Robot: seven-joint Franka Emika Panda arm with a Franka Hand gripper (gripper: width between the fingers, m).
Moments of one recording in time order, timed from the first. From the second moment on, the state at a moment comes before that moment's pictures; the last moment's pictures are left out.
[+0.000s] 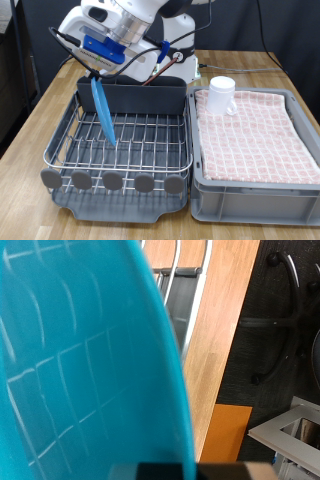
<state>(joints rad) 0.08 0.04 -0.32 -2.26 -0.83 2.38 0.87</state>
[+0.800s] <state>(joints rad) 0.07 0.09 -0.34 -2.27 -0.87 2.47 0.90</state>
